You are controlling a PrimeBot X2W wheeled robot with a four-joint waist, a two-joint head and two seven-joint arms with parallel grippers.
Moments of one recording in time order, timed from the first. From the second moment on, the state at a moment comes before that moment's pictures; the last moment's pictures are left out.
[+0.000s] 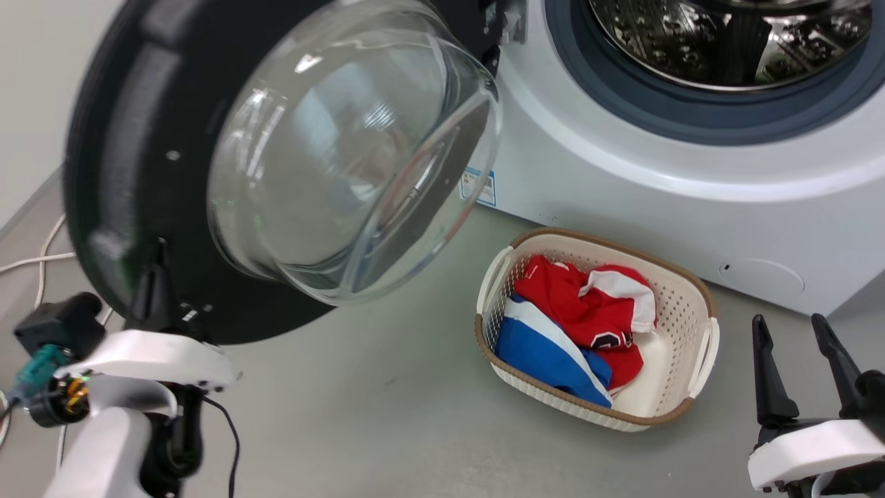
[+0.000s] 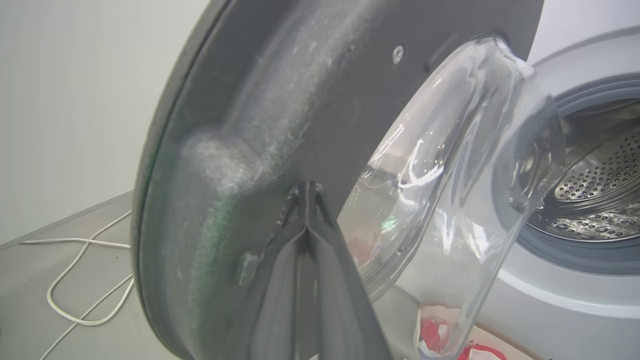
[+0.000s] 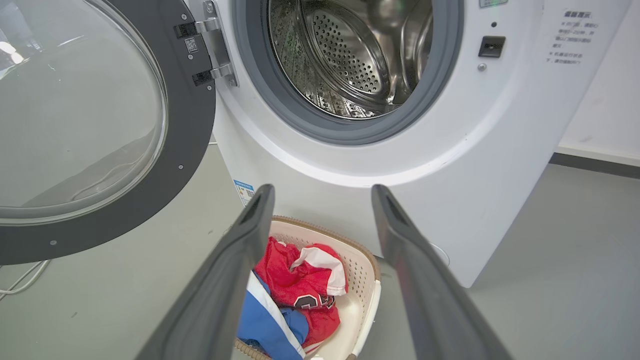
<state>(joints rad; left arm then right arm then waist) -0.23 0.40 -0.22 0.11 -0.71 0.26 -0.22 0.04 -0.07 -0.15 -0.02 0.09 0.13 -0.10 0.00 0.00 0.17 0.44</state>
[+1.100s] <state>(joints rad) -0.18 0.41 -0.06 0.30 -0.64 0.09 -0.26 0.03 -0.07 -0.13 0.05 0.11 0.13 -0.12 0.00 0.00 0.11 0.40</state>
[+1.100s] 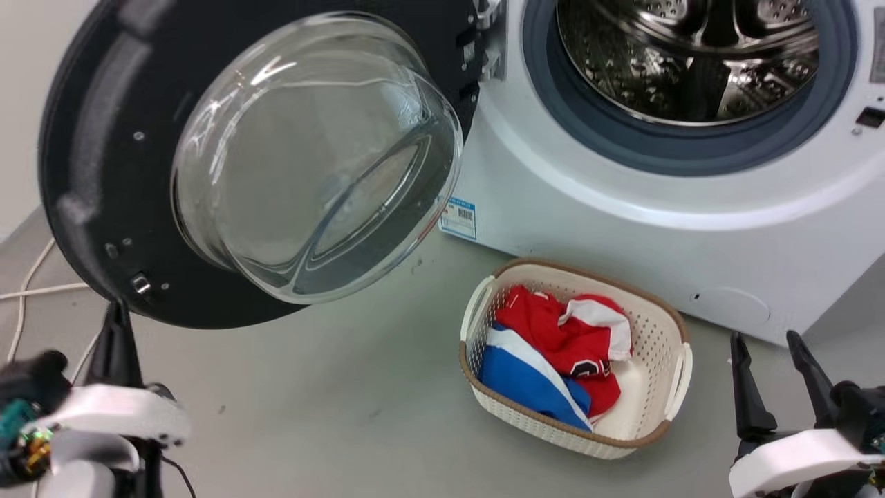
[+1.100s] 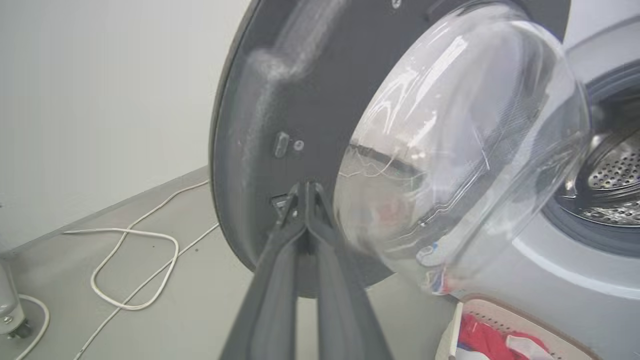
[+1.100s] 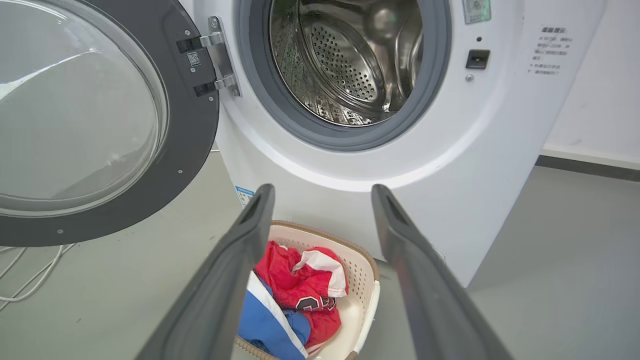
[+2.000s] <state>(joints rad) -0.05 0.27 -0.32 0.12 -0.49 0.11 -0.23 0.07 -0.05 -0.10 0.09 0.13 0.13 -0.13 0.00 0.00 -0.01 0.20</state>
